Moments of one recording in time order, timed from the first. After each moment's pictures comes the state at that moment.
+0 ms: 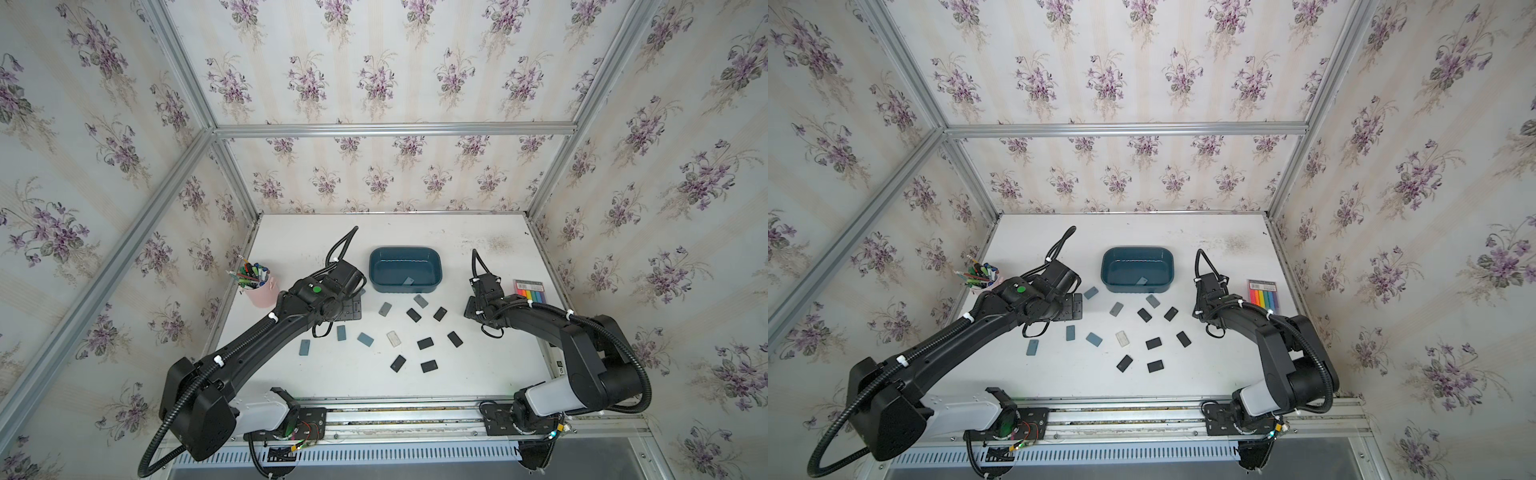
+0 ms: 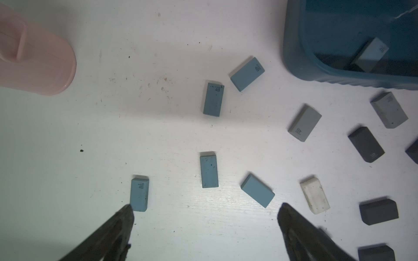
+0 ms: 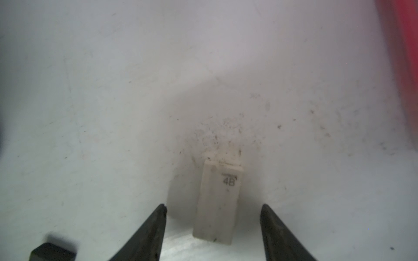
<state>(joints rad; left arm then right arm) -0.60 1.28 1.06 -1.01 -0.30 -0.64 0.33 1.50 0.67 -0.34 0.25 0.65</state>
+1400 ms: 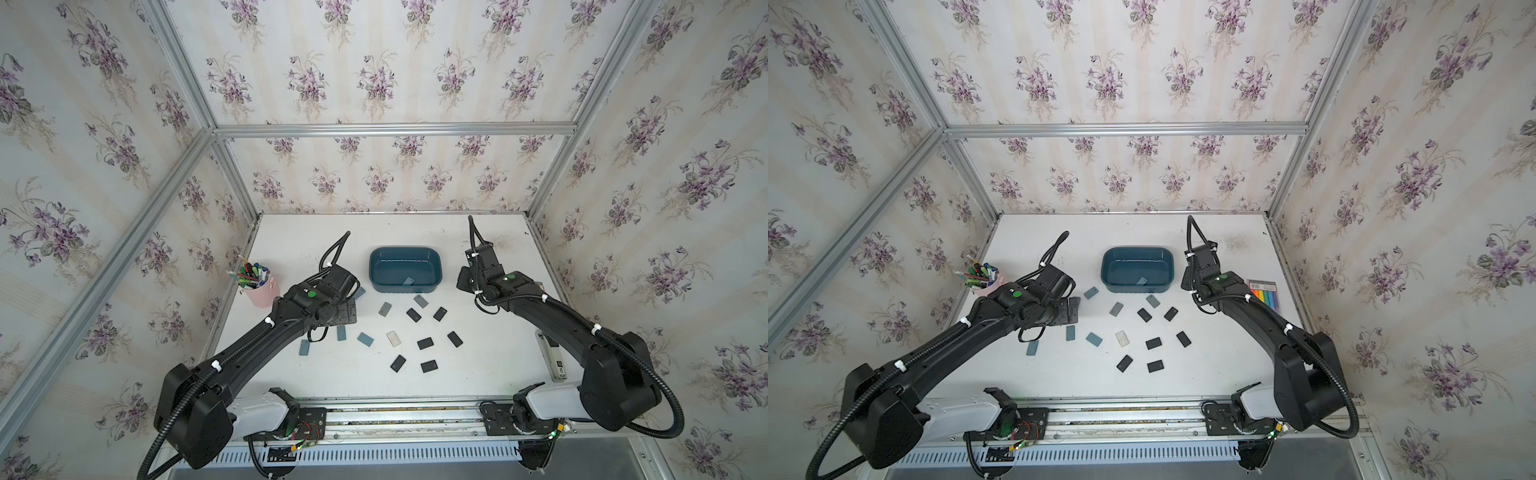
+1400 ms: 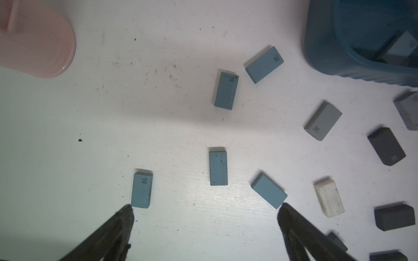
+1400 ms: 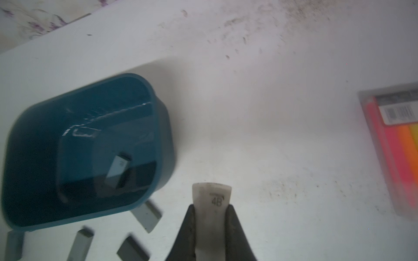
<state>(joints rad) -0.56 1.25 0.98 -0.98 -0.28 -0.65 0.44 1.41 1.01 -0.48 0.22 0.59</state>
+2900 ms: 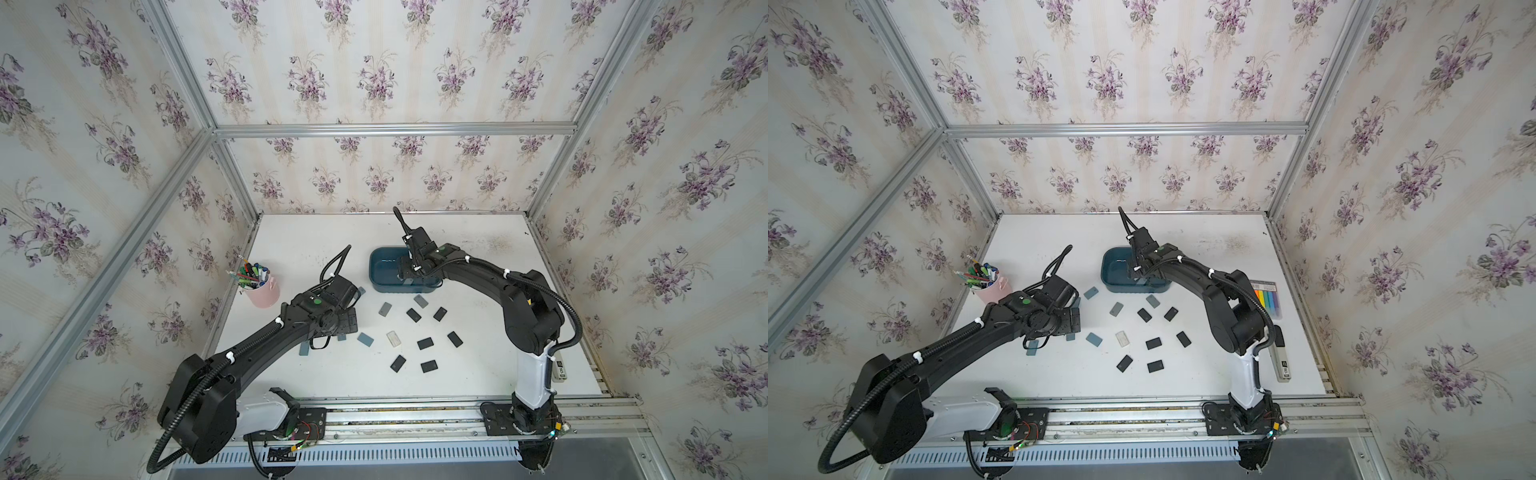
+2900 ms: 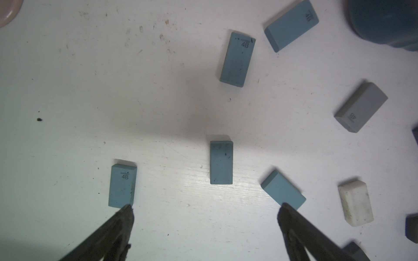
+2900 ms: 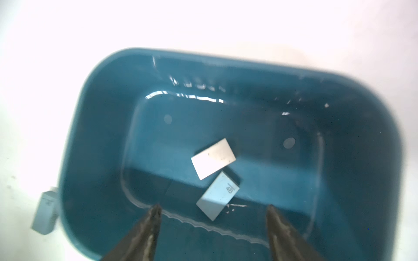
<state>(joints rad) -0.56 1.28 0.85 -0.88 -0.23 -0.70 0.64 1.96 1.51 -0.53 0.11 0.43</state>
